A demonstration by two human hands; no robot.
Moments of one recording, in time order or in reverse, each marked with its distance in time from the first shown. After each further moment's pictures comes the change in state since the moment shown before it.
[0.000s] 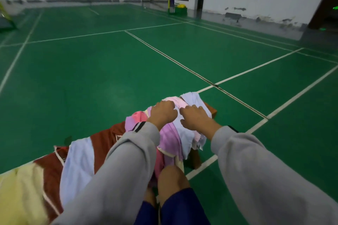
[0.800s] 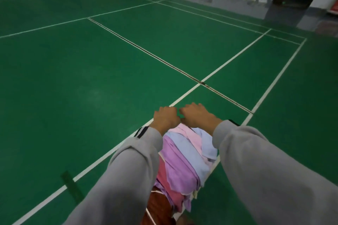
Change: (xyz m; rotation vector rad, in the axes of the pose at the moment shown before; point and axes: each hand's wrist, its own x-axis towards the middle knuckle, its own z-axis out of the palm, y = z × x) left_hand 0.172 -0.035 -0.215 0.105 -0.295 0.138; right_hand 0.184 -0.018 -0.226 -0.003 -0.201 0.130
